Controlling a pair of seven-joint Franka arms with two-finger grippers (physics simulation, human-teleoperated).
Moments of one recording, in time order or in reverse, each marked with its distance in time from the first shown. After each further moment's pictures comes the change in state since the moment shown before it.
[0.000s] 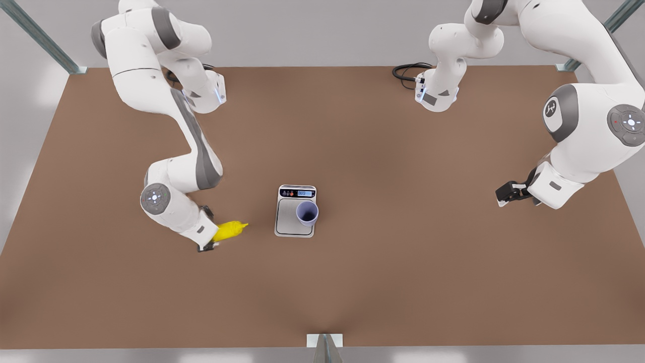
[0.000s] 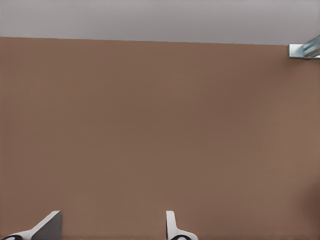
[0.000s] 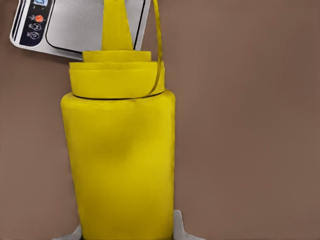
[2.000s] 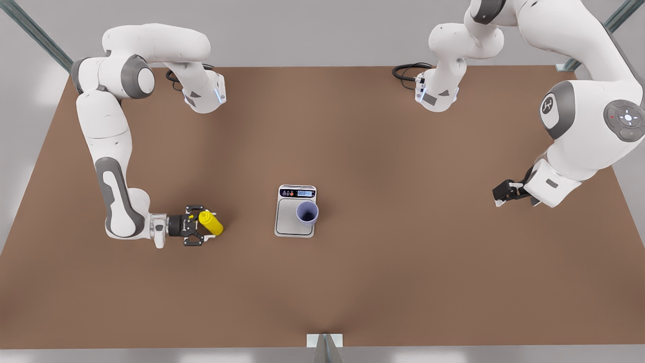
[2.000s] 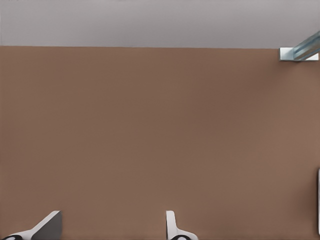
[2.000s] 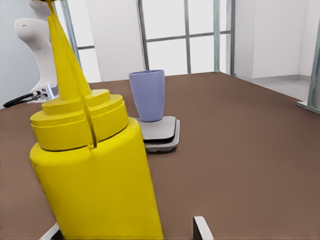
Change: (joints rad) left arm -0.017 0.003 -0.002 0.023 0.001 0.000 0.000; right arm -0.365 0.343 -0.016 -0.094 0.987 -0.404 -0.828
